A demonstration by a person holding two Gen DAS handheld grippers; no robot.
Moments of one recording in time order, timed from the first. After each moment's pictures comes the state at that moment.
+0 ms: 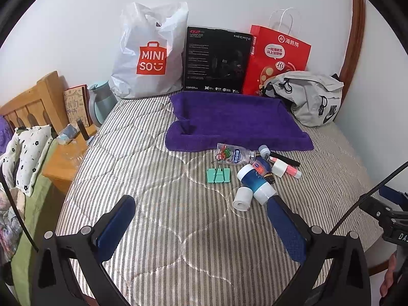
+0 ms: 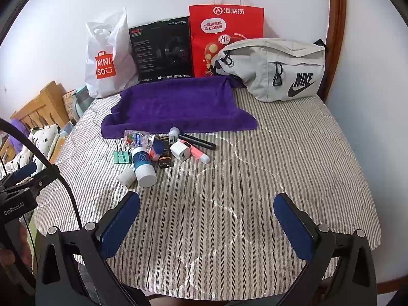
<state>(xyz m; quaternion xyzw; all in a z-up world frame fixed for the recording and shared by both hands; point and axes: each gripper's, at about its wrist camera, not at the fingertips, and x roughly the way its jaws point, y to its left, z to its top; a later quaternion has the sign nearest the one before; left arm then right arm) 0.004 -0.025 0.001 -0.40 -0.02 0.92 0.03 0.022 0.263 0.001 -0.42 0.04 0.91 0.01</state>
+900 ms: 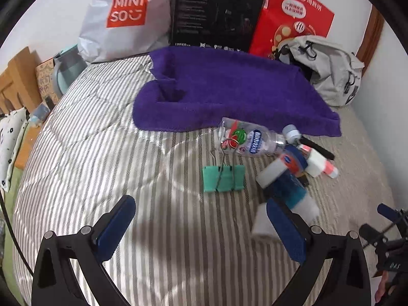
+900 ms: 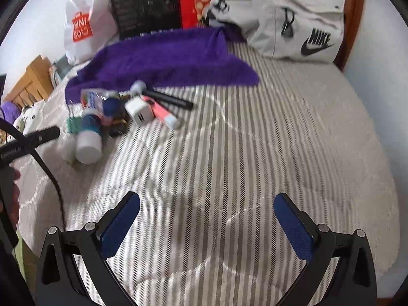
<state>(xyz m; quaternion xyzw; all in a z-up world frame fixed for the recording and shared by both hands) -0.098 -0.012 -0.099 -0.47 -0.03 0.88 0.05 -0.039 0.298 -0.111 -0.50 0.03 0.87 0.00</state>
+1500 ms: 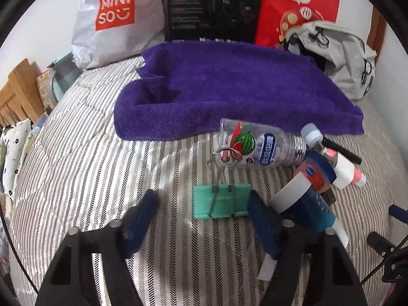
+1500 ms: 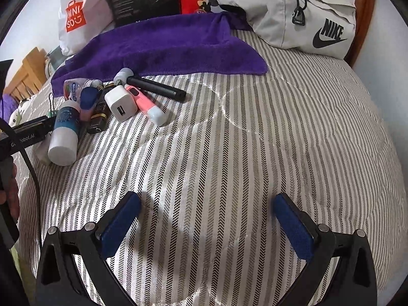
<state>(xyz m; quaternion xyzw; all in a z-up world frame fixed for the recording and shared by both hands) -0.122 0.014 -0.121 -0.46 0.00 0.89 0.02 -0.064 0.303 -0.133 -0.51 0.01 0.86 -0.01</state>
